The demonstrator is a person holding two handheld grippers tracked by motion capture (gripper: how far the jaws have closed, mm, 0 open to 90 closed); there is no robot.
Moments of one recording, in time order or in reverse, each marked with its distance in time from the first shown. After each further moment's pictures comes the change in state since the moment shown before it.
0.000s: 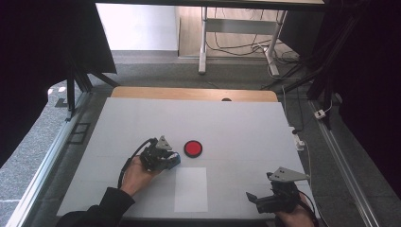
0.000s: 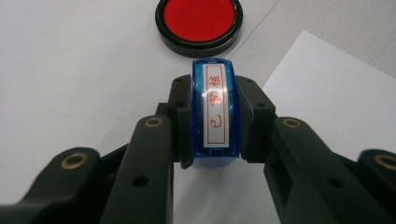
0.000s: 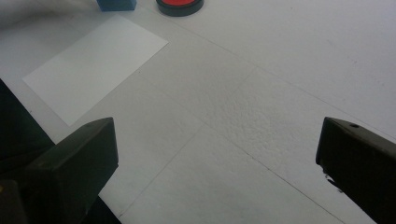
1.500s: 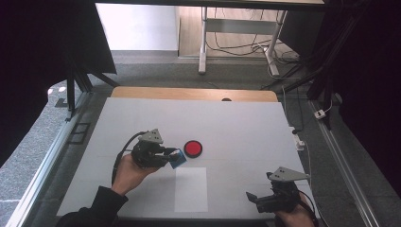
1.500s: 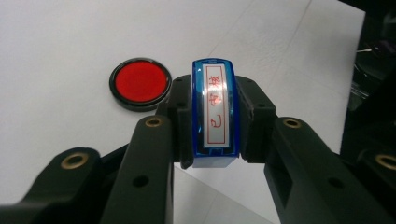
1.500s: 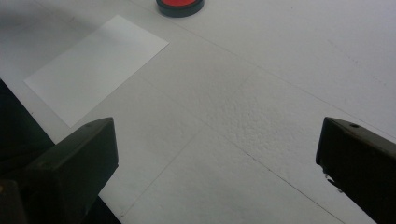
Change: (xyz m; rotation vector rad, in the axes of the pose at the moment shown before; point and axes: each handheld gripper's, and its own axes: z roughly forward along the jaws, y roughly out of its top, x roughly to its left) left arm -0.004 0.017 -0.059 -0.183 -0.230 0.000; right arm -0.001 0.000 0.000 -0.001 0.005 0.003
